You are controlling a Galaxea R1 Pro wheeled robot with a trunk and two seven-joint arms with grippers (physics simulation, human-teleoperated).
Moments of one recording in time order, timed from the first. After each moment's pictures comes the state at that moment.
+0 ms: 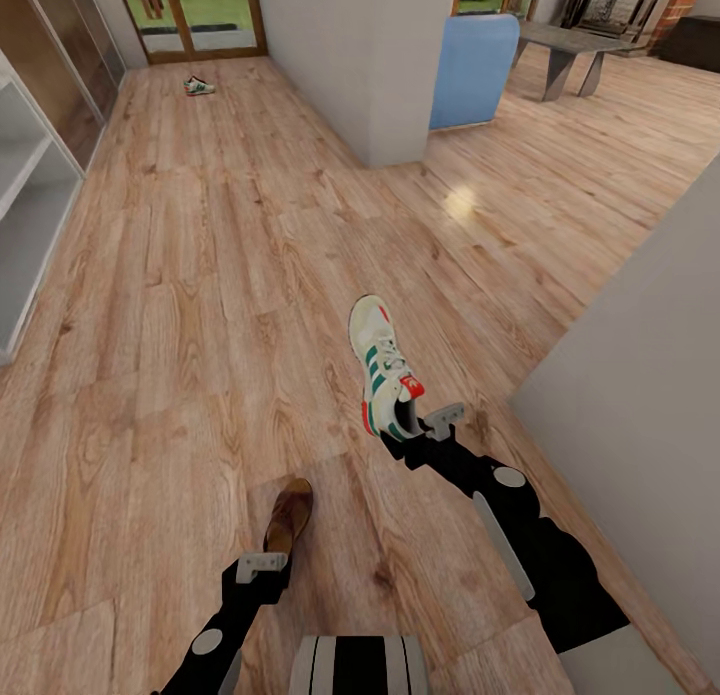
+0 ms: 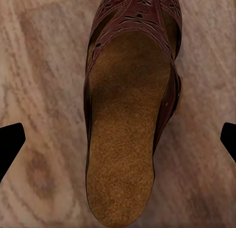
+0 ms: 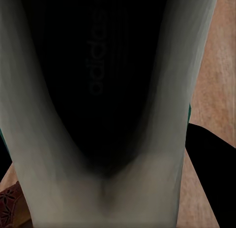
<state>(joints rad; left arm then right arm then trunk) -0.35 -0.12 0.17 -0.66 -0.17 -0.18 -0.07 -0.54 -0.06 0.27 -1.35 -0.15 0.38 0.29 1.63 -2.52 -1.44</state>
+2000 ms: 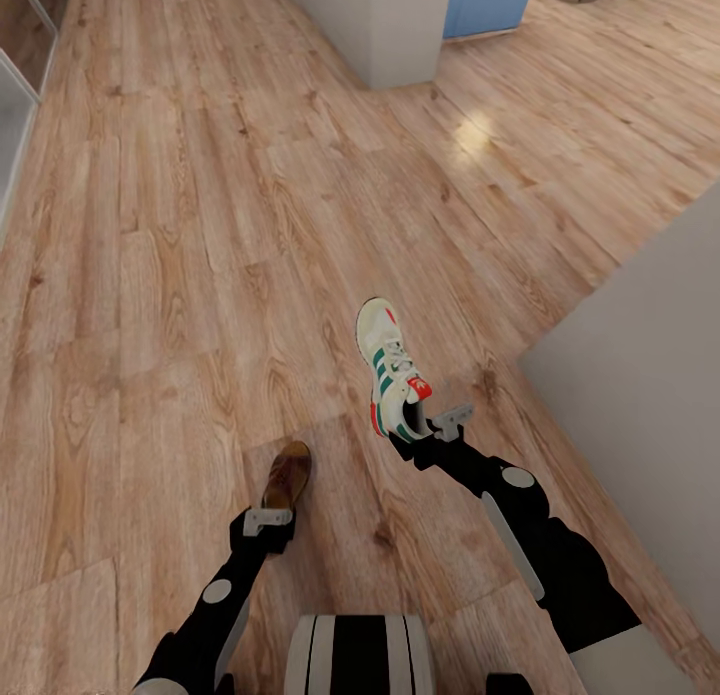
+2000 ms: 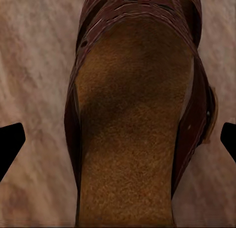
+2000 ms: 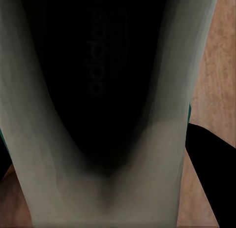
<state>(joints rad) -0.47 -0.12 0.17 -0.65 -0.21 -0.23 -0.07 -0.54 -0.09 0.27 -1.35 -0.15 0.37 0.29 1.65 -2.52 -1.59</state>
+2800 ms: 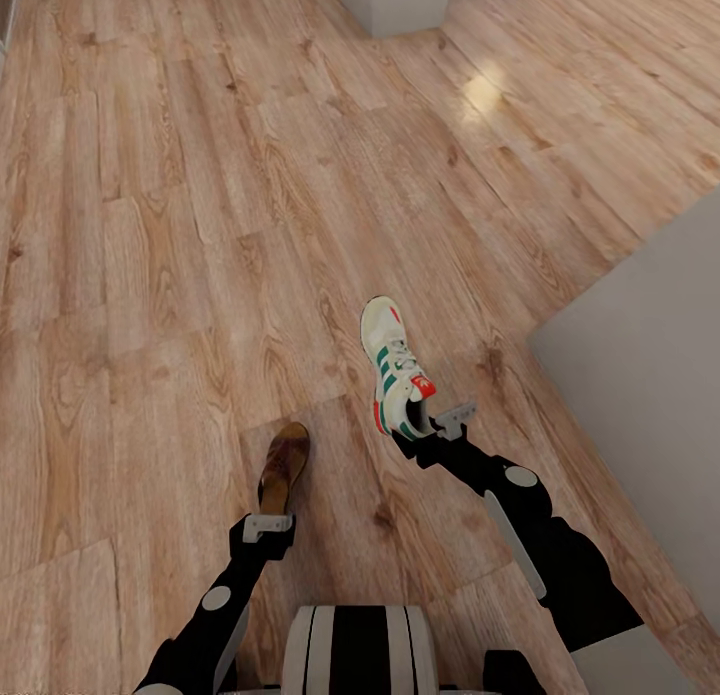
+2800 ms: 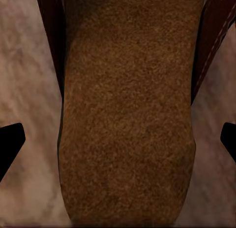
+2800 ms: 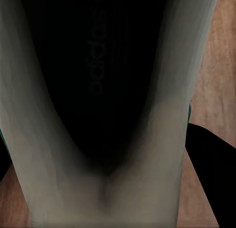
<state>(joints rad) -0.46 -0.12 0.17 -0.63 -0.21 -0.24 -0.07 -0.54 -0.09 0.25 -1.35 -0.15 0.37 0.29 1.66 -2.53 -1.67</state>
